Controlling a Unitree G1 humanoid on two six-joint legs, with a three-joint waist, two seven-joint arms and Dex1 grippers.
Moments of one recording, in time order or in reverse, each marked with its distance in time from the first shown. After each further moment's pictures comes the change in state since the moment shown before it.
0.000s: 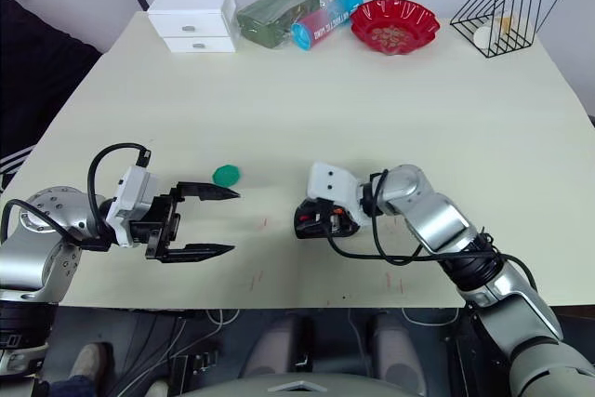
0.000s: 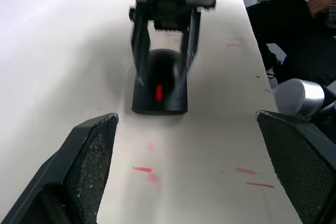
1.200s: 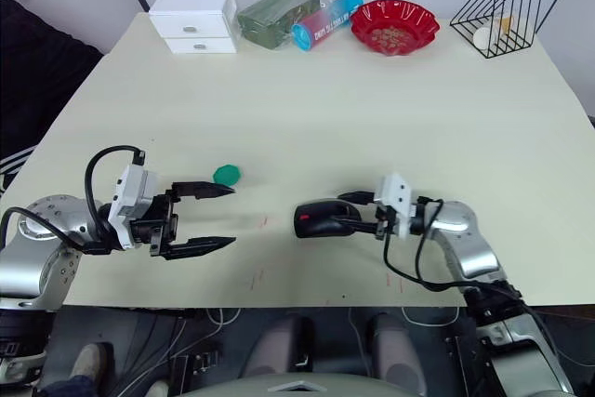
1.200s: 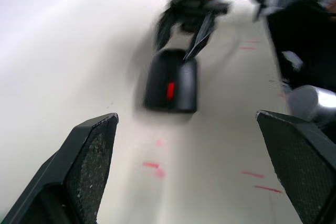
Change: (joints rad) left arm 0.073 -0.029 0.040 -0.013 -0.004 0.037 0.130; right arm 0.319 -0.002 -0.266 0.246 0.118 -0.569 0.041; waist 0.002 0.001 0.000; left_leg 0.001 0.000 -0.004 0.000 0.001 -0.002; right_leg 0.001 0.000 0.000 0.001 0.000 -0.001
